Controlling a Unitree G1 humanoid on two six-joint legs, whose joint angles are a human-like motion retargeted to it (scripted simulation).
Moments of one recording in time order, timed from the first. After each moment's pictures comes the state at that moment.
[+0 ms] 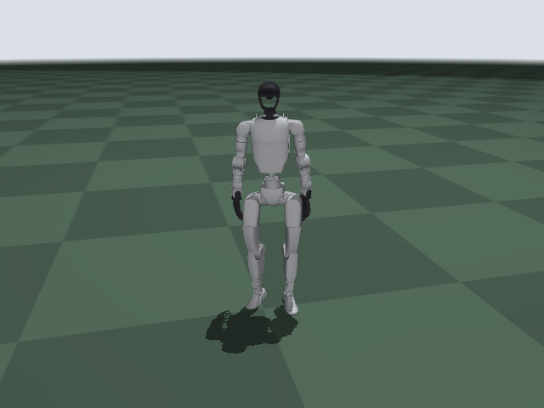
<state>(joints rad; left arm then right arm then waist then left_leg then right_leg) 0.12 0.12 0.43 1.57 -0.27 0.17 -0.18 0.03 -0.15 -0.21 1.63 -0.67 -0.01 0.12 0.03 -0.01 -0.17 -0.05 -0.02 0.32 -0.03 0.01 -0.01 -0.05 -0.09 -0.38 0.03 0.05 0.03</state>
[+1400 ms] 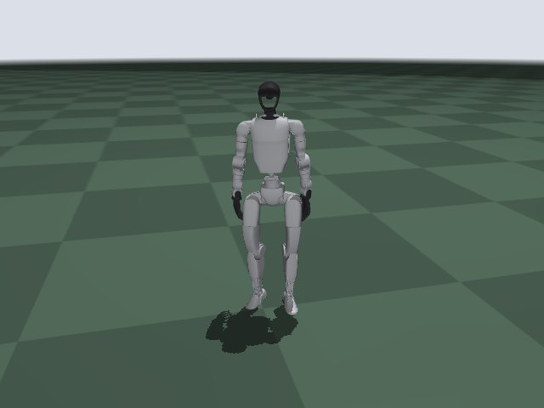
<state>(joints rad) 0.12 0.12 0.43 1.57 -0.27 0.17 -0.18 0.03 -0.15 -0.21 1.63 -0.67 -0.01 0.11 0.03 -0.01 -0.16 -0.05 -0.02 0.32 -0.03 0.02 -0.01 -0.05 -0.09 -0.38 0.03 0.05 0.03</state>
